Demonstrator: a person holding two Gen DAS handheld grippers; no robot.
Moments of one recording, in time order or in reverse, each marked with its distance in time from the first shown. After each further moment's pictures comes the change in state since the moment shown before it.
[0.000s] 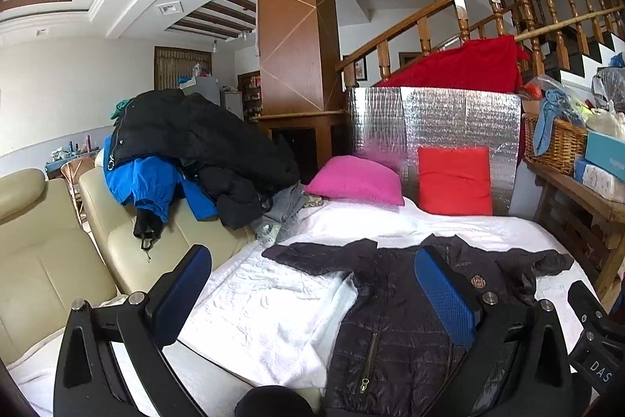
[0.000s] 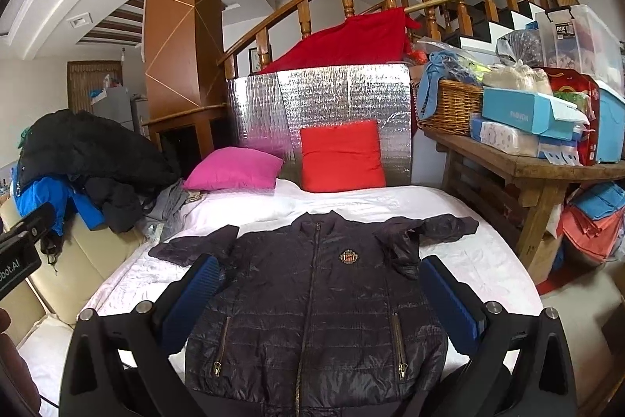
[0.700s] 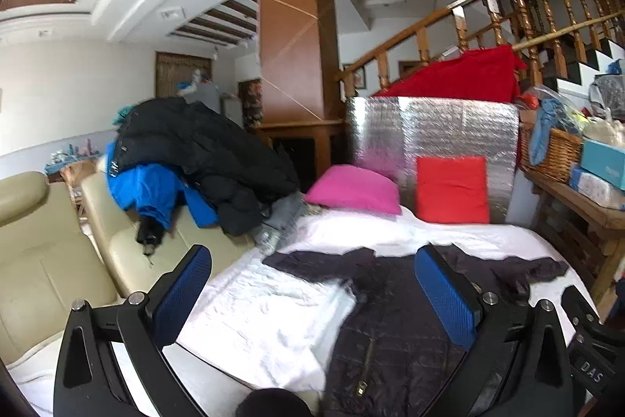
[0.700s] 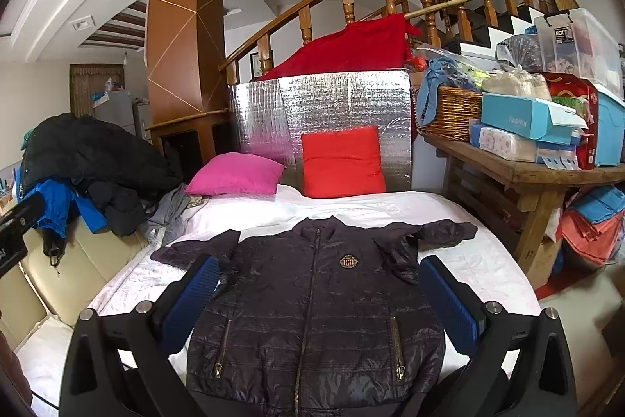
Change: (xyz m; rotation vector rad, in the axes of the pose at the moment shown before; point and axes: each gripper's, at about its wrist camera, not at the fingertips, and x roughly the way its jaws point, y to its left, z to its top) left arm -0.007 0.000 0.002 -0.002 -0.003 -0.029; right arm -0.007 -0.004 0.001 -0.003 -0.013 -0.003
